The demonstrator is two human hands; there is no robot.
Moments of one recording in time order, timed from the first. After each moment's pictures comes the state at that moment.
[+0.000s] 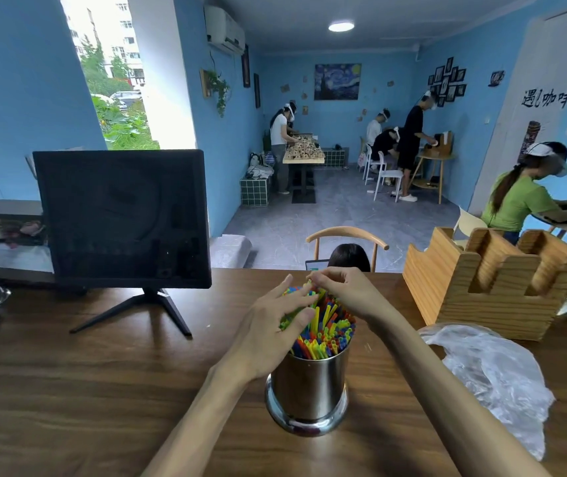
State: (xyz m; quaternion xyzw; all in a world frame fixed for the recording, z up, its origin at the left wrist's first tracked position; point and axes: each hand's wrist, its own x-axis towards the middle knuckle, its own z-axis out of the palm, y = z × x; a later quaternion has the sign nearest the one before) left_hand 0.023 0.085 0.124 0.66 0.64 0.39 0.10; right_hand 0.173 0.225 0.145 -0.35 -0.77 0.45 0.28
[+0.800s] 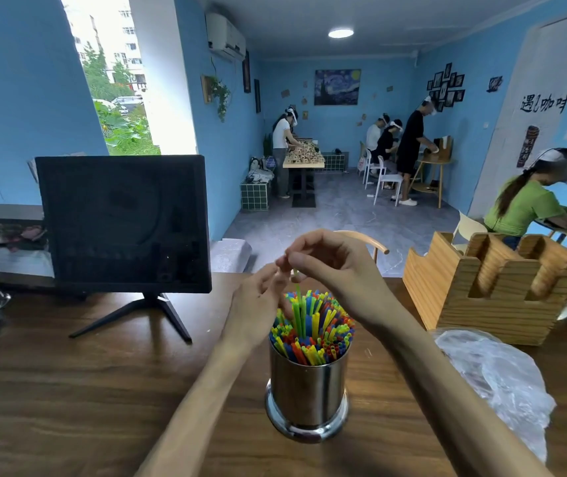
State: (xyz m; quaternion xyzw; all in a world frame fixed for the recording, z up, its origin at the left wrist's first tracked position) left_hand 0.032 0.083 0.173 0.51 0.59 0.59 0.19; right_hand 0.175 0.147 0.224 -0.06 -0.73 0.54 0.41
